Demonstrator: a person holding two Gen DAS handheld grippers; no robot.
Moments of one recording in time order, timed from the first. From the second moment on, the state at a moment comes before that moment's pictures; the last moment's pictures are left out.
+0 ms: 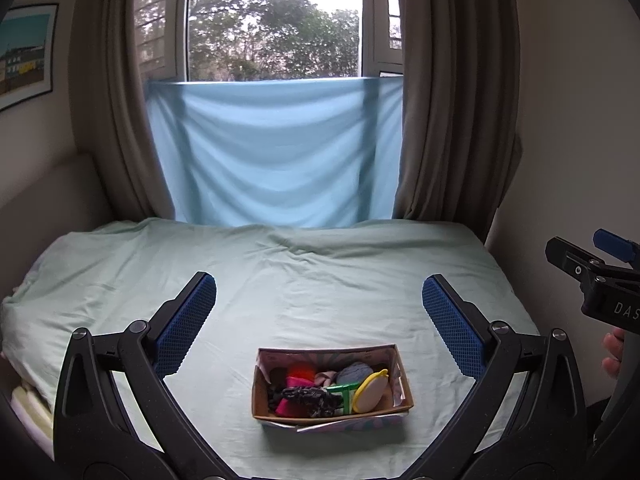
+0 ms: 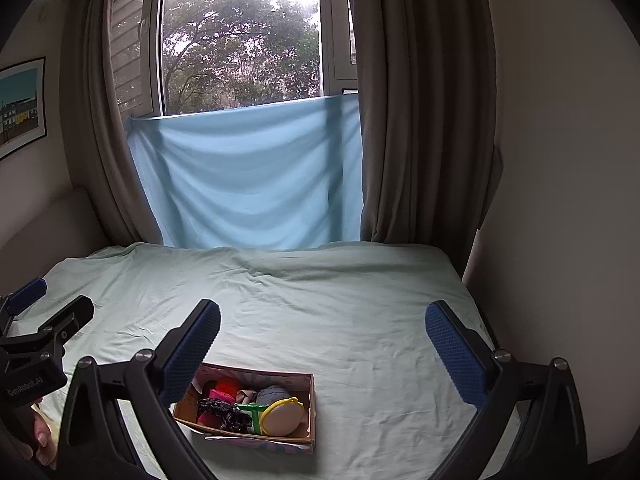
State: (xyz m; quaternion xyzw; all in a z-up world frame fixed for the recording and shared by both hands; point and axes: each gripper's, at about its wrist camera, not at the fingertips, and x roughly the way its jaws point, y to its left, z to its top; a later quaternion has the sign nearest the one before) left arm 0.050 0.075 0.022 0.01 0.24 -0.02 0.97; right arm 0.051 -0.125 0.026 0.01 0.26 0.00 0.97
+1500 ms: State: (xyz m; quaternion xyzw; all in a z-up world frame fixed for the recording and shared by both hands) left arm 0.047 0.054 0.025 0.06 0.21 -0.02 0.98; right arm 0.060 -0.120 0.026 0.02 0.26 -0.01 0.96
